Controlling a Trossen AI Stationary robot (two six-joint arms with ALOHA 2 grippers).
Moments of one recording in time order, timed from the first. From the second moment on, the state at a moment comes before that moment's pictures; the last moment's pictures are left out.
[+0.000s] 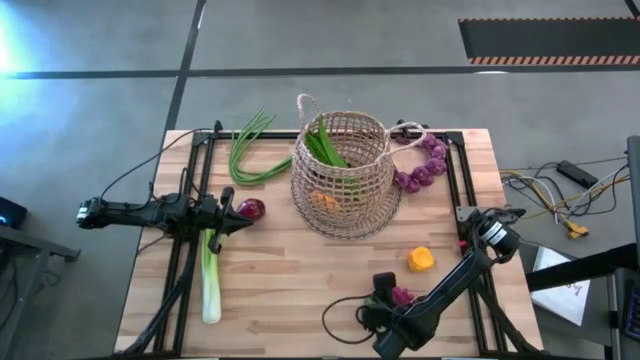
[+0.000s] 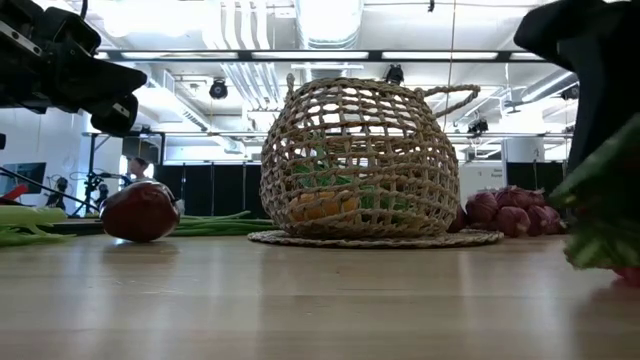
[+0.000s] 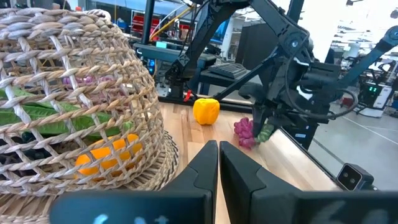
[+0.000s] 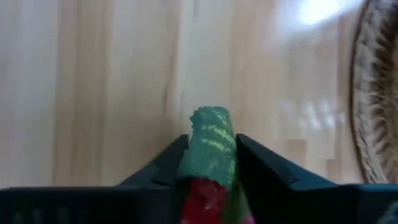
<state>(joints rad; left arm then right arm) -0.08 0.07 0.01 0.04 0.01 -0.17 0.78 2.06 1.49 -0.94 0.49 0.64</state>
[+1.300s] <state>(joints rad) -0.08 0.07 0.01 0.04 0.01 -0.17 -0.01 1.94 2.28 -1.08 0.84 -0.28</state>
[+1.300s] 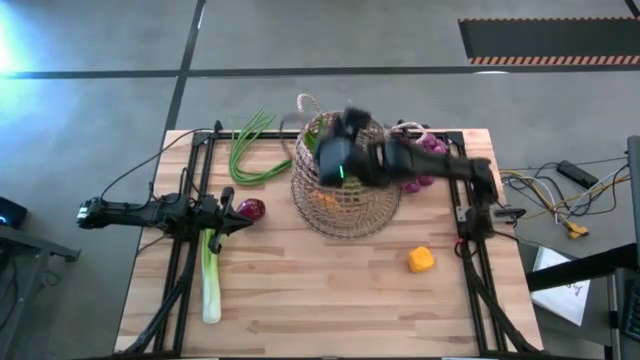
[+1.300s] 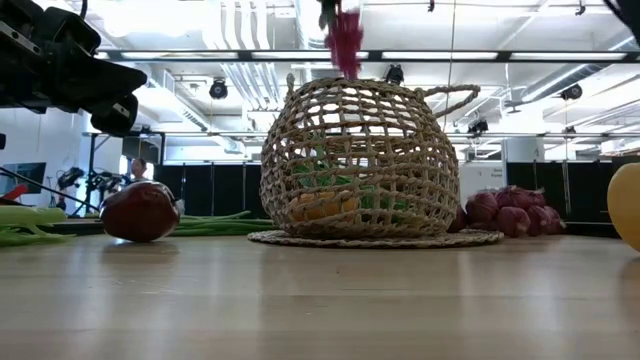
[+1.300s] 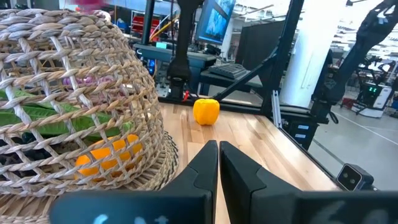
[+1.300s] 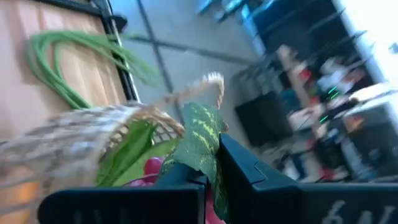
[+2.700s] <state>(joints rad) -0.08 0.07 0.01 0.04 0.01 -0.17 -0.35 1.92 1.96 -1.13 0.42 -0.11</state>
